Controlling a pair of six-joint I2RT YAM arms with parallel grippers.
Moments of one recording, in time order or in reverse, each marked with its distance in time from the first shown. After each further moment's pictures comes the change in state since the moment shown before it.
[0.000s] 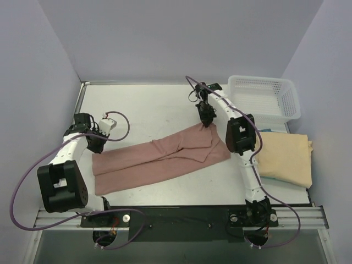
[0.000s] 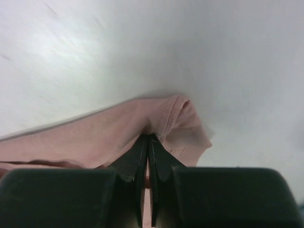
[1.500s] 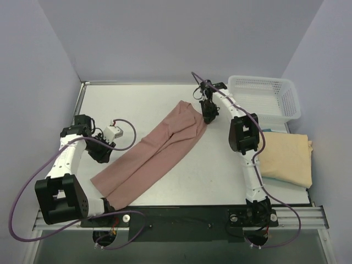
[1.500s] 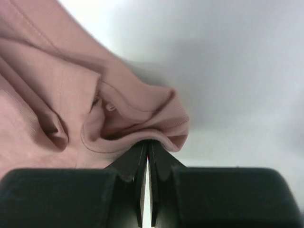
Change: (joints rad) left arm -0.018 -0.116 0.061 -0.396 0.097 0.233; right arm -0.033 -0.052 -0.090 0.070 -0.024 -0.004
